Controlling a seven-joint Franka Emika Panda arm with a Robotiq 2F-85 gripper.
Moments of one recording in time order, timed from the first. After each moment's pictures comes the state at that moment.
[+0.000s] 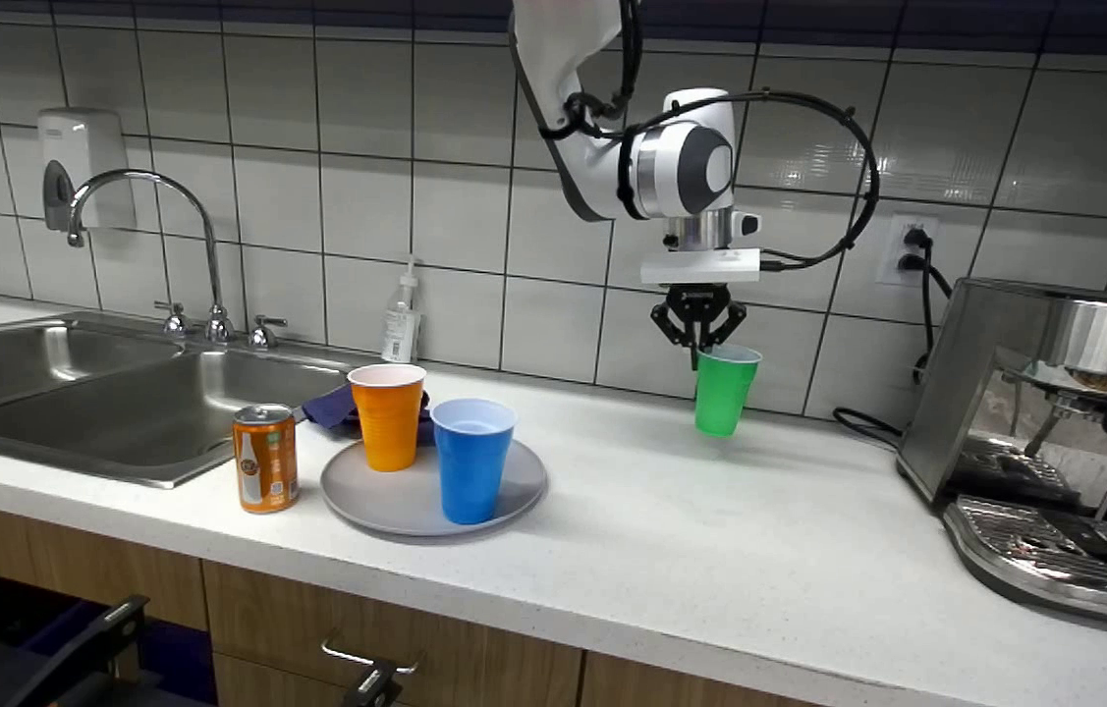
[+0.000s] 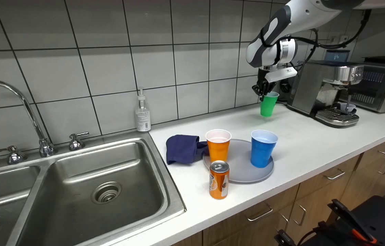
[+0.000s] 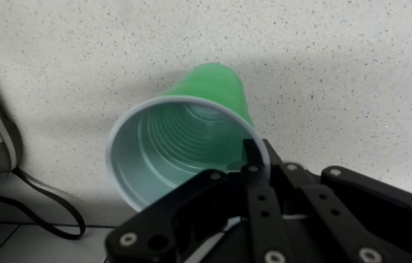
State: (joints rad) arm -0.32 0.76 -0.12 -1.41 -0.02 2.43 -0.34
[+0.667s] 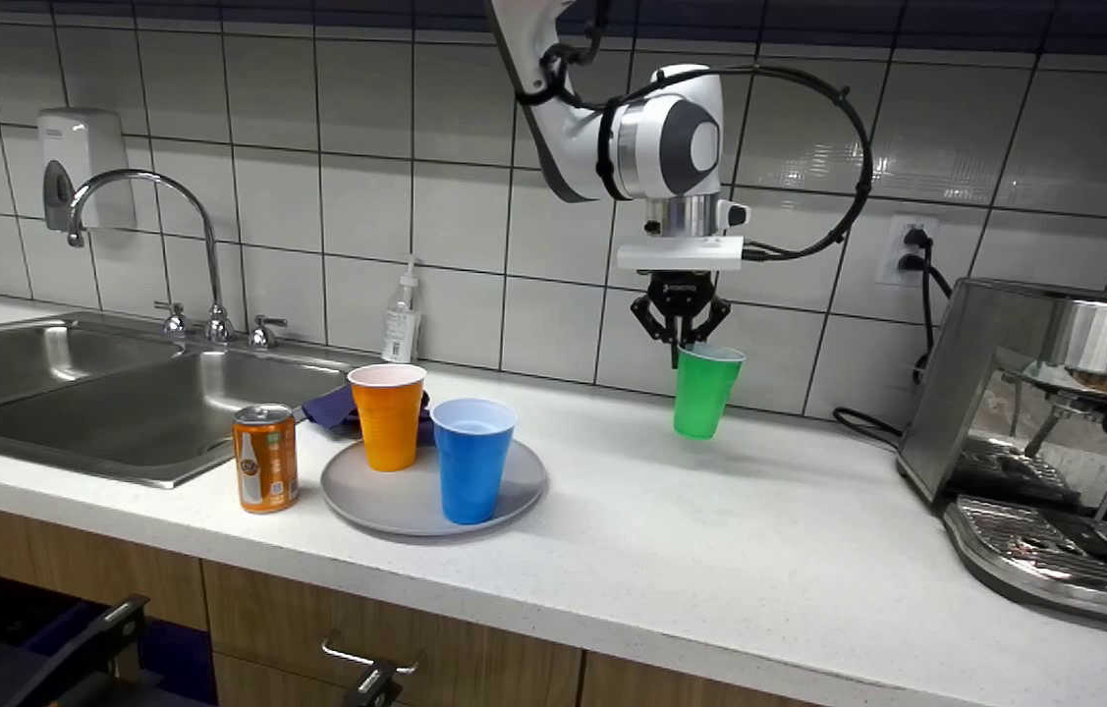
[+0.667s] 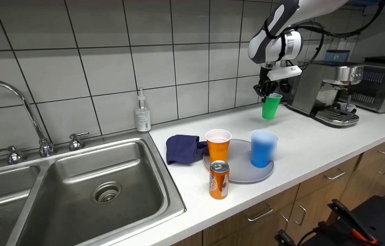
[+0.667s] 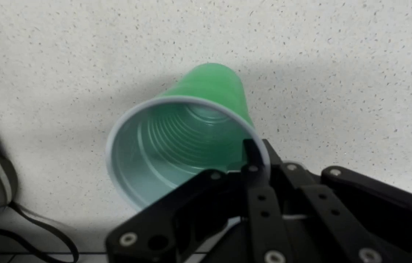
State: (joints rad) arm -0.30 0.62 -0.12 -1.62 -0.02 2.43 -0.31
